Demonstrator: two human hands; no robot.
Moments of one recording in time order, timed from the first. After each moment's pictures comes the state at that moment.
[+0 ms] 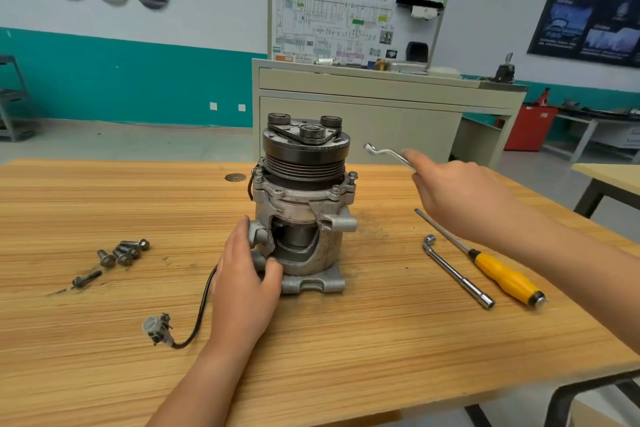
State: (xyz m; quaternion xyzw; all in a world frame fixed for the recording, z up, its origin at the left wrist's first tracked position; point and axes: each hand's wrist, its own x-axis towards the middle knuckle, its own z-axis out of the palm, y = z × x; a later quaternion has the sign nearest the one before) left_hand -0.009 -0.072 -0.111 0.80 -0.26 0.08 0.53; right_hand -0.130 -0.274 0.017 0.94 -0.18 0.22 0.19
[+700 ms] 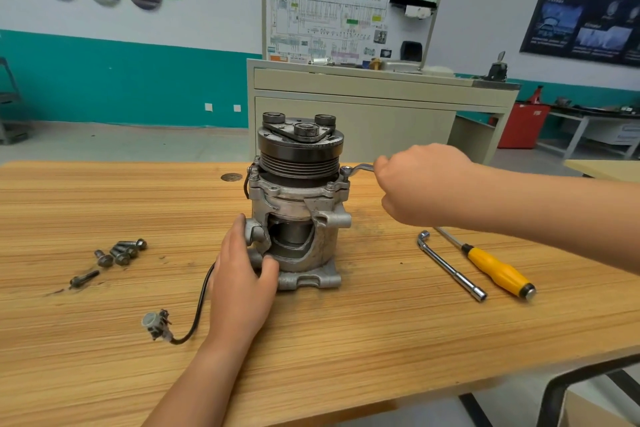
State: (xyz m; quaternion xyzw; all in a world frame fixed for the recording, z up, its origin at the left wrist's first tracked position) left_hand -0.010 -0.073 -0.112 0.80 -0.25 0.08 0.53; right_hand -0.115 -0.226 0.048 0.93 -0.16 0.02 0.33
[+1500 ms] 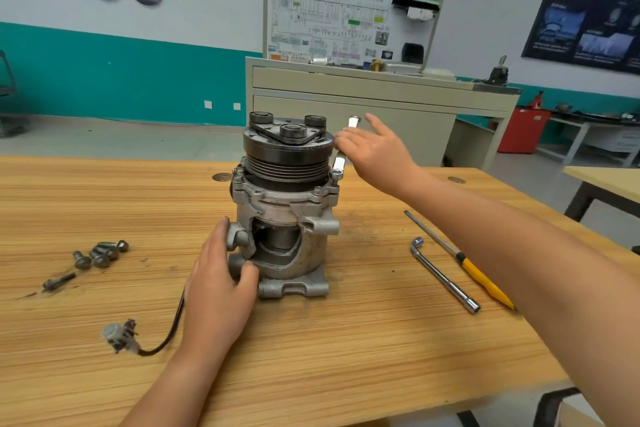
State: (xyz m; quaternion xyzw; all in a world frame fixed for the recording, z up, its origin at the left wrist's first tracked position) left_hand -0.003 -0.075 -0.117 0.81 -0.25 0.12 0.52; right_hand -0.041 -0.311 0.014 0.87 0.06 0.37 0.33
